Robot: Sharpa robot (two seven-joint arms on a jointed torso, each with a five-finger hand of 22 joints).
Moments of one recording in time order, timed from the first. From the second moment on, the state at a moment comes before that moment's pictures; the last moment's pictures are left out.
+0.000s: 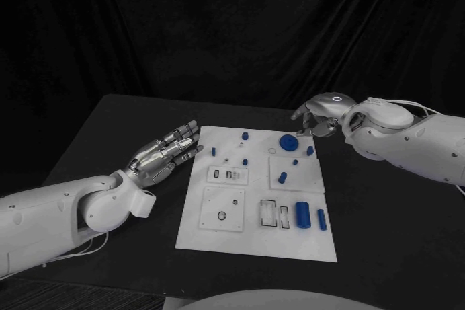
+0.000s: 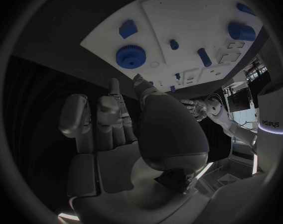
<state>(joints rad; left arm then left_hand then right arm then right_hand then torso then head) 1.15 -0.98 -0.21 1.51 0.01 0.24 0.59 1.34 0.28 -0.07 -0.01 0.57 0.15 -0.02 0.04 0.03 0.01 0.02 0.05 0.01 0.00 0.05 0.01 0.00 0.17 0.00 0.15 0.00 0.00 1.37 -0.77 -0.21 1.21 -1.64 -0.31 0.04 1.31 -0.08 0.19 0.12 0.09 0.80 0.09 0.08 0.08 1.14 0.04 0.36 0.21 1.39 -0.05 1.20 0.86 0.09 1.33 0.07 1.27 1.21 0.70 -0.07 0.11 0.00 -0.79</state>
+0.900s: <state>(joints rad) 1.15 -0.97 -0.21 1.51 0.01 0.24 0.59 1.34 0.28 -0.07 -0.01 0.57 0.15 -0.02 0.04 0.03 0.01 0.03 0.05 0.01 0.00 0.05 0.01 0.00 0.17 0.00 0.15 0.00 0.00 1.34 -0.73 -0.21 1.17 -1.62 -0.30 0.02 1.27 -0.09 0.13 0.20 0.12 0.87 0.08 0.09 0.12 1.46 0.00 1.57 1.31 1.46 -0.06 1.57 1.31 0.05 1.46 0.06 1.48 1.31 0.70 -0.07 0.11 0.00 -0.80</state>
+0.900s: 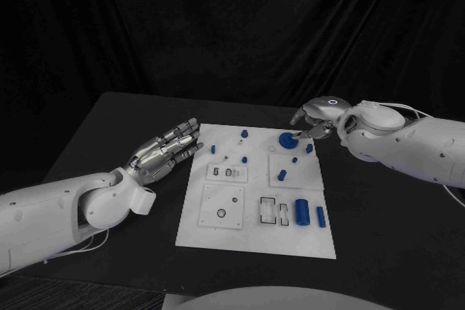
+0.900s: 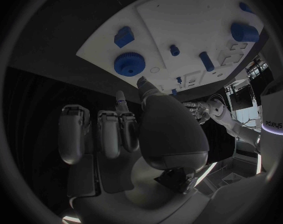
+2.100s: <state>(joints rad) 1.15 -0.97 -0.21 1.50 0.01 0.26 0.59 1.34 0.28 -0.07 -0.01 0.57 0.15 -0.02 0.04 0.03 0.01 0.03 0.05 0.01 0.00 0.05 0.01 0.00 0.17 0.00 0.15 0.00 0.00 1.31 -0.67 -0.21 1.11 -1.62 -0.25 -0.01 1.26 -0.10 0.13 0.19 0.16 0.86 0.10 0.08 0.14 1.47 0.01 1.57 1.31 1.47 -0.05 1.57 1.31 0.03 1.47 0.06 1.51 1.31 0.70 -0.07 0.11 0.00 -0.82</state>
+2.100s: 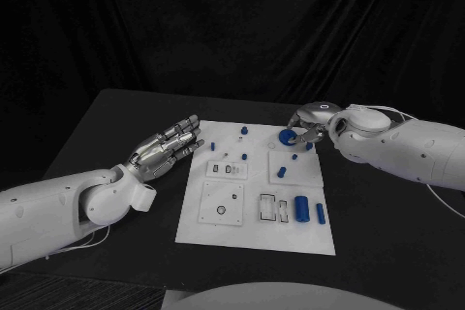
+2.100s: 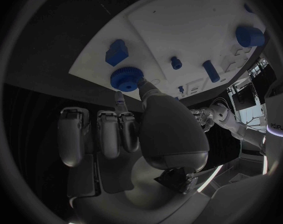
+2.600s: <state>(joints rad) 1.15 -0.96 -0.21 1.50 0.01 0.26 0.59 1.34 0.28 -0.06 -0.01 0.57 0.15 -0.02 0.04 0.03 0.01 0.03 0.05 0.01 0.00 0.05 0.01 0.00 0.17 0.00 0.15 0.00 0.00 1.30 -0.66 -0.21 1.09 -1.62 -0.24 -0.01 1.27 -0.08 0.15 0.16 0.28 0.90 0.11 0.11 0.18 1.47 0.02 1.57 1.31 1.47 -0.04 1.57 1.31 0.03 1.47 0.07 1.51 1.31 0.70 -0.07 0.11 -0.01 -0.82</state>
